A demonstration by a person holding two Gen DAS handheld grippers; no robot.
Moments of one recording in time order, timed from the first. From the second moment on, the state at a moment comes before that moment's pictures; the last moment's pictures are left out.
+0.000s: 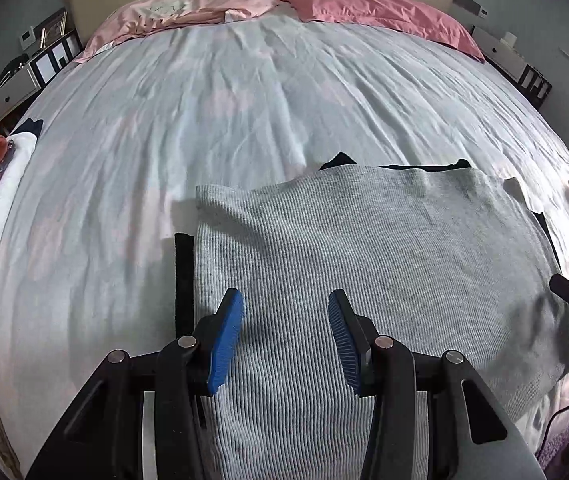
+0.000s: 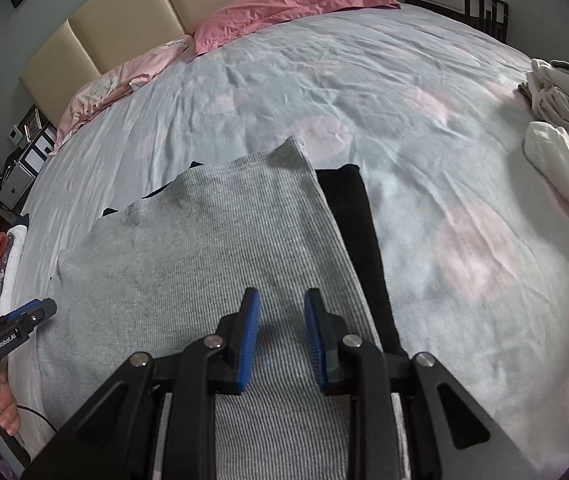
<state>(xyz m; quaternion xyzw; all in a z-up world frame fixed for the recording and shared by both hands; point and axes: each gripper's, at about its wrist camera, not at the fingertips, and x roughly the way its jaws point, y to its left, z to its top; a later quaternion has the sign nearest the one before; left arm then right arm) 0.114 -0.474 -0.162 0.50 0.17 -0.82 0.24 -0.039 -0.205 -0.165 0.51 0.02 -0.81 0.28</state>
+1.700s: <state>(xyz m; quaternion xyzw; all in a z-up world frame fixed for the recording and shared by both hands) 0.154 -0.475 -0.178 0.51 0.21 -0.78 0.29 -0.040 -0.232 -0.176 0.49 0.15 -0.81 0.27</state>
